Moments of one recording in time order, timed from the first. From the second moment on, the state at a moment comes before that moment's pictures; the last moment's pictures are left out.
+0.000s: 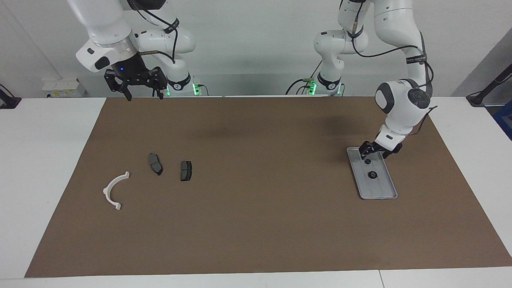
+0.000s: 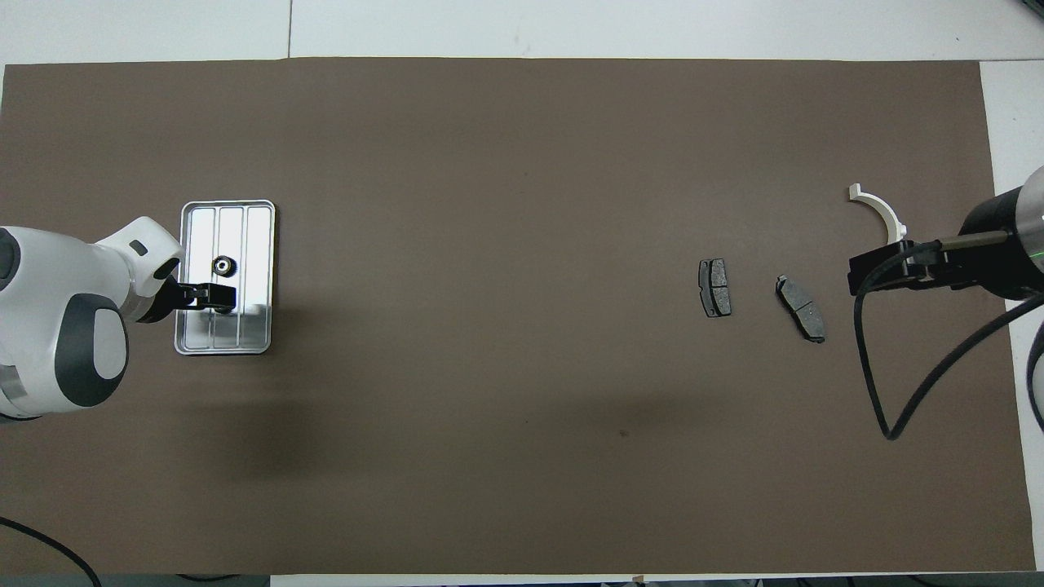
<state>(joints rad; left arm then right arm) -0.04 0.12 0.08 -2.24 -0.03 2.37 0.10 0.02 -0.06 0.07 -1.59 0.02 1.47 0.07</state>
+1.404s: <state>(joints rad) -0.08 0.13 0.08 -2.29 -0.03 2.44 0.06 0.00 -0.06 0.07 -1.58 0.02 1.51 0.07</state>
